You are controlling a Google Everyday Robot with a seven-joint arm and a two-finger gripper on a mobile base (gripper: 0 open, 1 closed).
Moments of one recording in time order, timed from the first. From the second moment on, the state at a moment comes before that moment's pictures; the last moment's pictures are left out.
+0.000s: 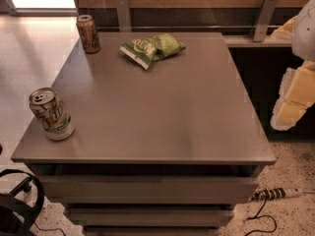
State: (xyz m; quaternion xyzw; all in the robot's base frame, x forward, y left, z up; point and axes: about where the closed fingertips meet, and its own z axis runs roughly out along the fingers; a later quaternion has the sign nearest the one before) arm 0.439 -0.214 0.985 -0.60 0.78 -0.04 0.17
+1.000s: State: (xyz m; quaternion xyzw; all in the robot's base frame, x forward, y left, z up) arm 0.534 -0.170 0.986 -0.63 0.75 -0.05 0.19
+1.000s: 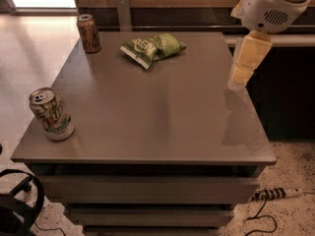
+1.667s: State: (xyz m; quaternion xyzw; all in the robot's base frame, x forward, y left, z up) arm 0.630 -0.122 0.974 -0.63 0.74 -0.05 0.25
